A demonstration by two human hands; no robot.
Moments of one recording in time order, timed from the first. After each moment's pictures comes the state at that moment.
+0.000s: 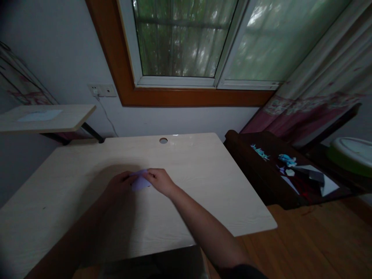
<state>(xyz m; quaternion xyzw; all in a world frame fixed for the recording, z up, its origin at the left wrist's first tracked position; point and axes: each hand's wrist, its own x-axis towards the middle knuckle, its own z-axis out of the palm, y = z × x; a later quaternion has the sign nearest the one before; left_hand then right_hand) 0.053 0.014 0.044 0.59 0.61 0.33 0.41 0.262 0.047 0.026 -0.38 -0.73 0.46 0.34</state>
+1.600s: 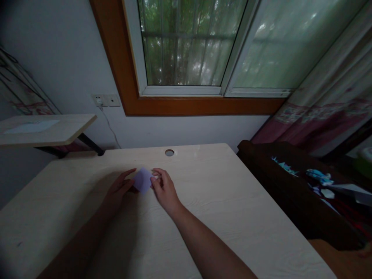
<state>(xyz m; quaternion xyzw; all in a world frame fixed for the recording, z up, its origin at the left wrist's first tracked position) 0.043 0.057 0.030 0.51 0.52 0.48 0.49 0.238 0.080 -0.001 -0.40 -0.59 0.47 0.53</state>
